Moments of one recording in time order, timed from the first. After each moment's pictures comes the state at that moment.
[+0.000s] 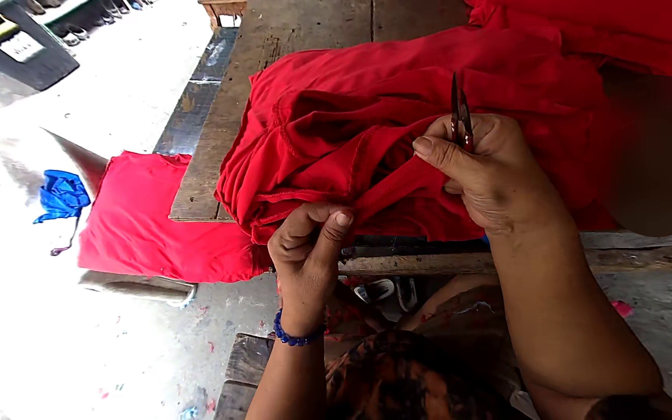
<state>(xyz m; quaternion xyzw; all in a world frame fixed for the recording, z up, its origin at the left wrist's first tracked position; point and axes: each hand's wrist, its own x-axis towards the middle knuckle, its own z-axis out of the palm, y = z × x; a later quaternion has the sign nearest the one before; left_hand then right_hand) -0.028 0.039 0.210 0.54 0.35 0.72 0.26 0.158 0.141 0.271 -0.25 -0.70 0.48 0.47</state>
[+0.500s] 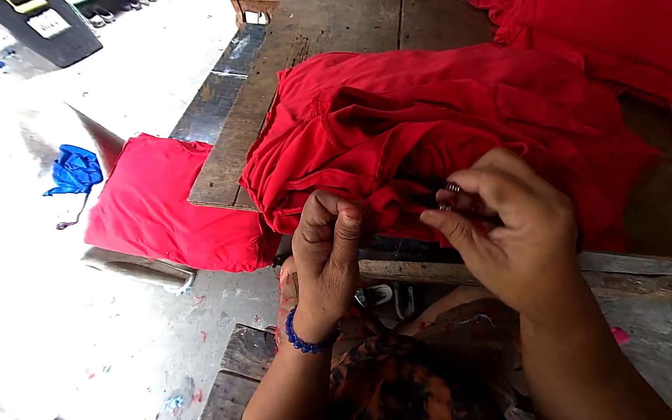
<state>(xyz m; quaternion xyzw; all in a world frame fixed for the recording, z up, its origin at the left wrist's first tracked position) -0.020 0.027 0.224 0.52 0.36 0.73 0.27 0.164 0.084 0.276 -0.30 -0.85 0.08 0.42</state>
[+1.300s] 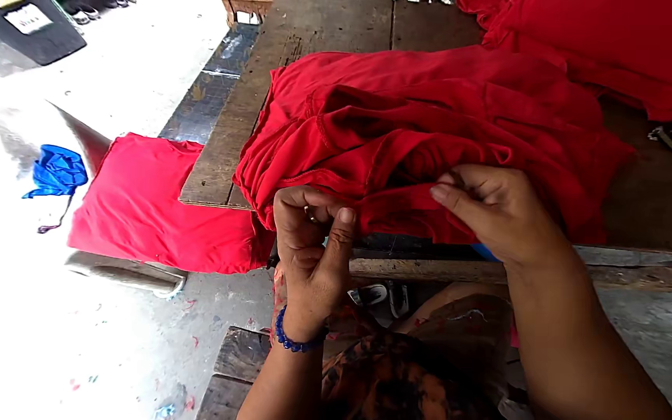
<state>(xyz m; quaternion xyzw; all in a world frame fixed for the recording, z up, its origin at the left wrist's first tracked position) -0.027 0.025 0.220 0.53 0.32 0.75 0.24 0.179 0.113 0.257 -0.32 -0.80 0.34 0.39</state>
